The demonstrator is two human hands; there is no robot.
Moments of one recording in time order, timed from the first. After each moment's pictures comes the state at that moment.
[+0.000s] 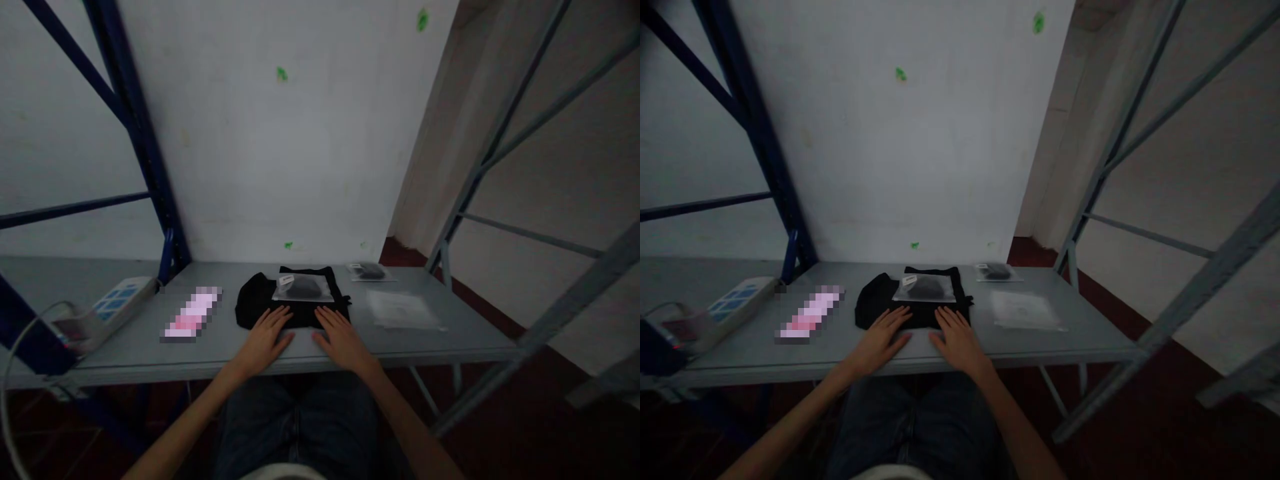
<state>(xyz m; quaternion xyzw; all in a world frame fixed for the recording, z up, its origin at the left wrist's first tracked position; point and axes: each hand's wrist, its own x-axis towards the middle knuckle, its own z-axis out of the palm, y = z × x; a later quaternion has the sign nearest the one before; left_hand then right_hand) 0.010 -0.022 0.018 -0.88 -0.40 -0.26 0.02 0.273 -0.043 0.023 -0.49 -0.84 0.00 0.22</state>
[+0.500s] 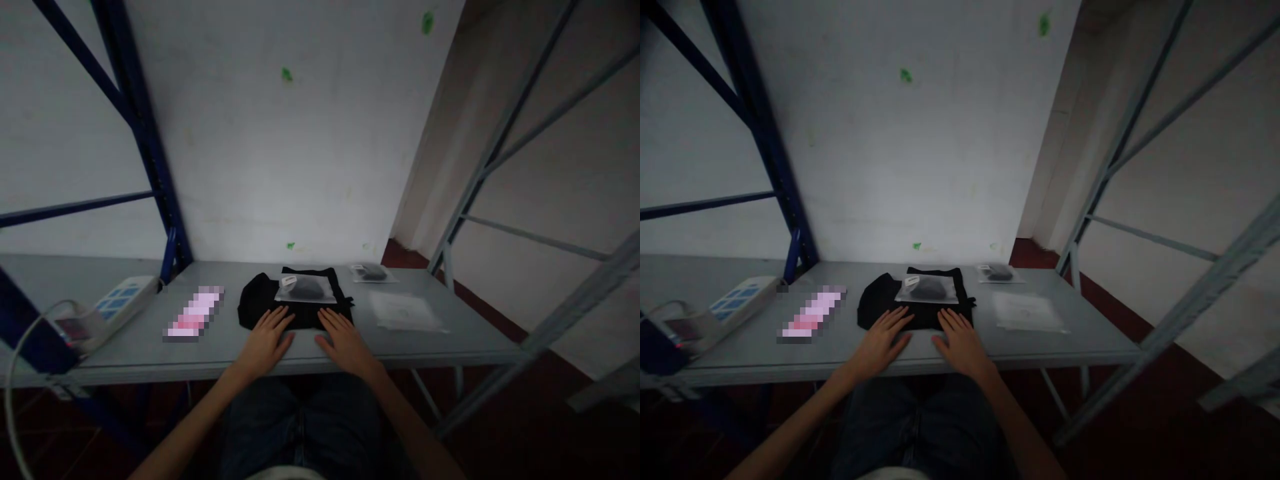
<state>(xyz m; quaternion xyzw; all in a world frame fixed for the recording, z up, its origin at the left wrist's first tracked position) 0.009 -0.025 0.015 -0.87 -0.41 -0.28 0.06 0.274 -0.047 0.024 -0.50 -0.84 0.01 0.20</state>
